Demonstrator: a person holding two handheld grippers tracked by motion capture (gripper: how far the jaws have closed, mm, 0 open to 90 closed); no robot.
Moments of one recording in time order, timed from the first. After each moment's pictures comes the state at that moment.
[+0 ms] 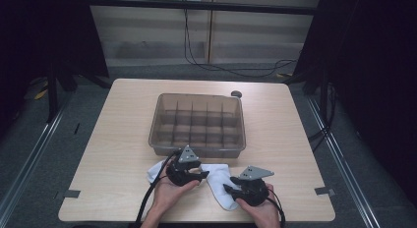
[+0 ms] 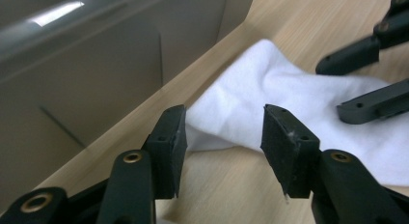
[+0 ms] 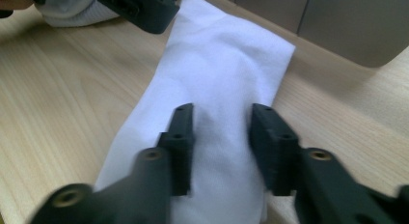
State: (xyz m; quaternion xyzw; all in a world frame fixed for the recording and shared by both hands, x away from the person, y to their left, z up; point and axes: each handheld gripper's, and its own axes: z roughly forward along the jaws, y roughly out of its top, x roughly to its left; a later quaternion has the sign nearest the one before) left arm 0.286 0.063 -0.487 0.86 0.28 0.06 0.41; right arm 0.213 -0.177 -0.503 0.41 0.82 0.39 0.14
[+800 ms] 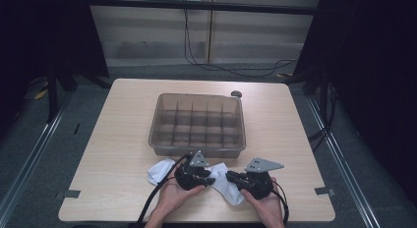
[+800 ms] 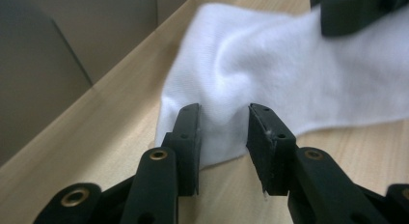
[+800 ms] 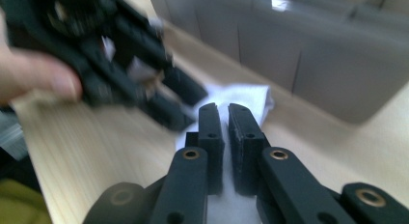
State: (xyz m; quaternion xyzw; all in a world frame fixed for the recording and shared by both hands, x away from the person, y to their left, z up) left arm 0.279 0.043 -0.496 0.89 0.22 0.01 0.39; right arm 0.222 -0.184 -0.469 0.39 0.79 0.46 0.12
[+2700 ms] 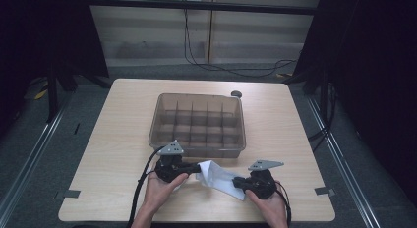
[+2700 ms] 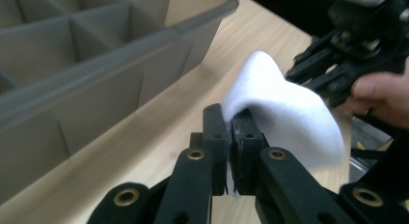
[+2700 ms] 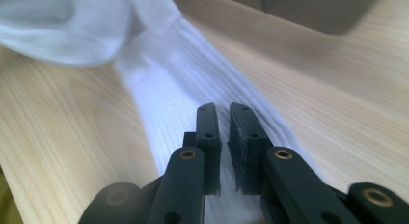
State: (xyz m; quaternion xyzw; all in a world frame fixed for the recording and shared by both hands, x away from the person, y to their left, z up) left arm 0.287 0.096 -0.468 0.82 0.28 -0.03 0.49; right arm 0.228 -0.208 -0.500 0.46 0.80 0.39 0.07
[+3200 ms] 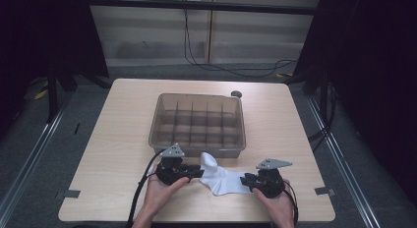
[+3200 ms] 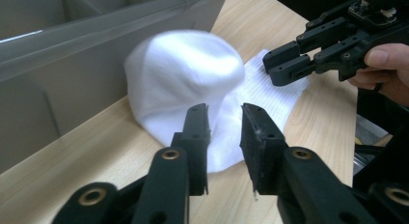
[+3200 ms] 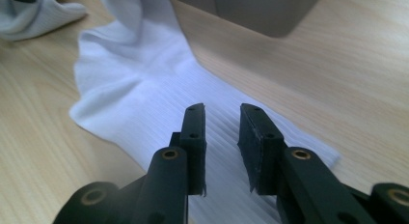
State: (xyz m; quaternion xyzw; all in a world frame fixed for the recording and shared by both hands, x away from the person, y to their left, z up) left arm 0.284 0.092 -0.475 0.83 0.29 -0.04 0.48; right arm 0.226 -0.219 -0.492 0.47 0.79 0.37 0.11
